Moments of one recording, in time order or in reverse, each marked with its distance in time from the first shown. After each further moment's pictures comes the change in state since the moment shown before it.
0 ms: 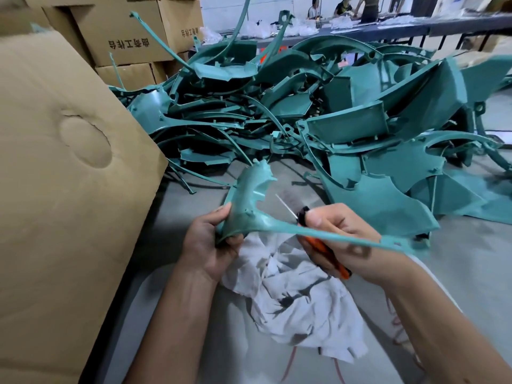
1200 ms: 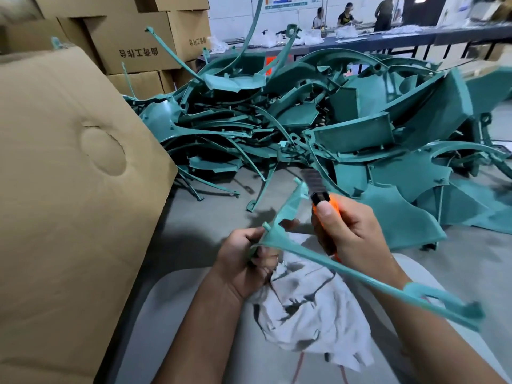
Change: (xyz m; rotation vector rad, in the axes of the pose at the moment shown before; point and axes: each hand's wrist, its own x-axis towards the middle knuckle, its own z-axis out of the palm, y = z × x) left_hand -0.011 -0.023 0.021 -0.015 -0.191 -0.292; right_hand 0.009 0.012 0.003 -0.320 0.476 -0.232
